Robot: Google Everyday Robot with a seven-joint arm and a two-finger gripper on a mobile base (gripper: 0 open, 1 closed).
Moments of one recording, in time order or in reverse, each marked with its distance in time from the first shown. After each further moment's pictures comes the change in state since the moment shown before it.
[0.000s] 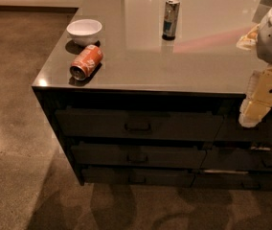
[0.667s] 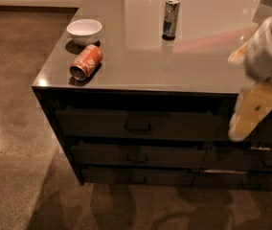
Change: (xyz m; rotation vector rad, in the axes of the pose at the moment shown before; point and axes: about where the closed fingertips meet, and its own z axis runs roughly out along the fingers) arm -0.001 0.011 0.025 -0.007 0.002 -0.003
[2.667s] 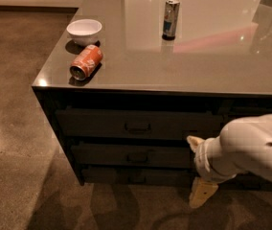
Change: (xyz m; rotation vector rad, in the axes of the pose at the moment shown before) arm 0.022 0.096 0.240 -0.014 -0.064 -0.121
